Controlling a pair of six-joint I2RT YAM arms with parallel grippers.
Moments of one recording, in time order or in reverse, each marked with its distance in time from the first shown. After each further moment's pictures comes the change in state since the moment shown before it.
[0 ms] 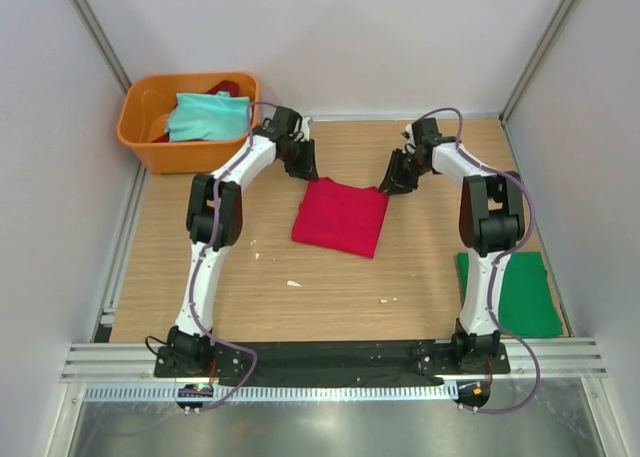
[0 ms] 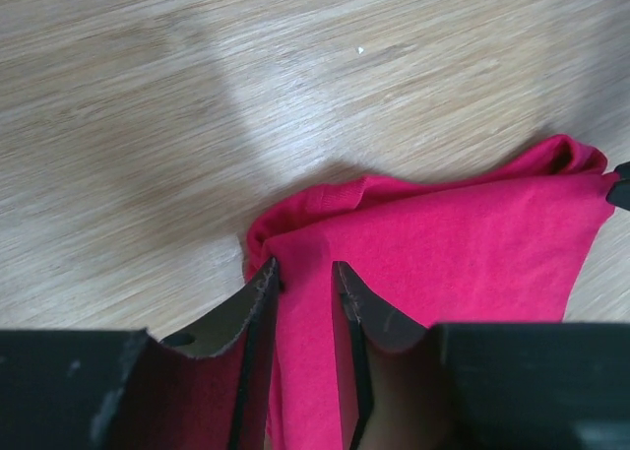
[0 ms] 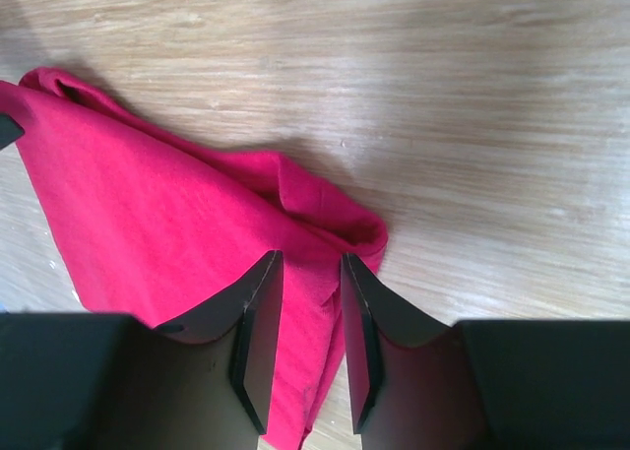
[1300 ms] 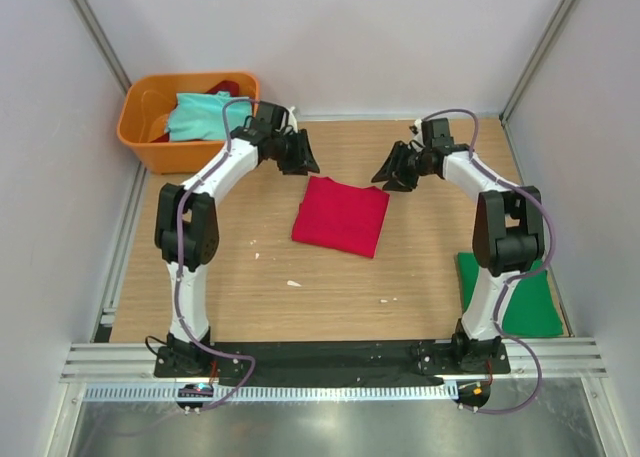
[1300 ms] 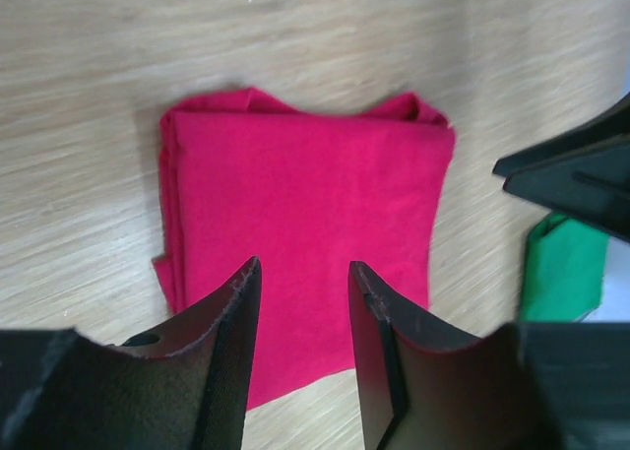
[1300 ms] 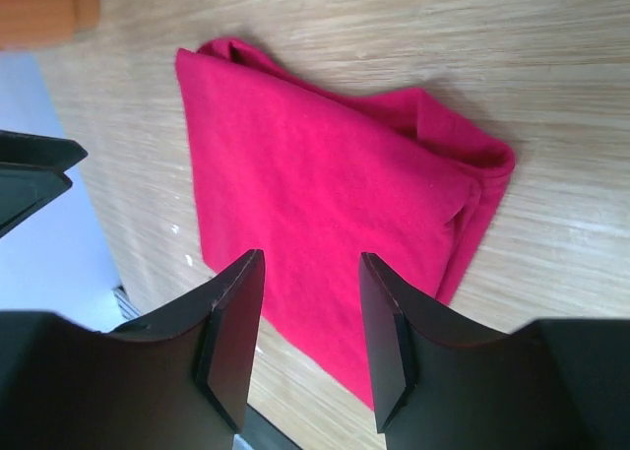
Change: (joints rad) left arm 0.005 -0.352 -0.319 0.135 0.039 -0.206; right arm -0.023 -0.215 -0.186 0.167 -0.142 0.172
